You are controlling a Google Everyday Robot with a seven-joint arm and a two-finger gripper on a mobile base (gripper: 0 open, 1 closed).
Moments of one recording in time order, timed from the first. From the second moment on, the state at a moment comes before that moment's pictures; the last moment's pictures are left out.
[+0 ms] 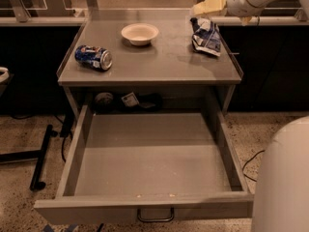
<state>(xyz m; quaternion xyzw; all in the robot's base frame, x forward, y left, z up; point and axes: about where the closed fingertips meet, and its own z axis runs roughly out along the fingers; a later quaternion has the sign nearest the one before) 0.776 -0.204 0.968 -0.06 0.91 0.15 0.38</state>
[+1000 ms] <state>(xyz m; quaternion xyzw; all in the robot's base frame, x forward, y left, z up) 0.881 -0.225 0.901 0.11 0.90 0.13 0.40</state>
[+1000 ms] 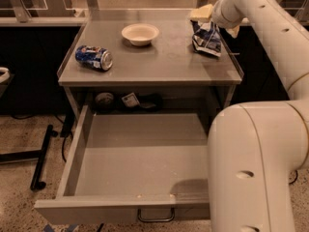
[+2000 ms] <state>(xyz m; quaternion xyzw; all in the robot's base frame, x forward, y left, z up) 0.912 -0.201 0.853 0.11 0.91 0.09 0.38</state>
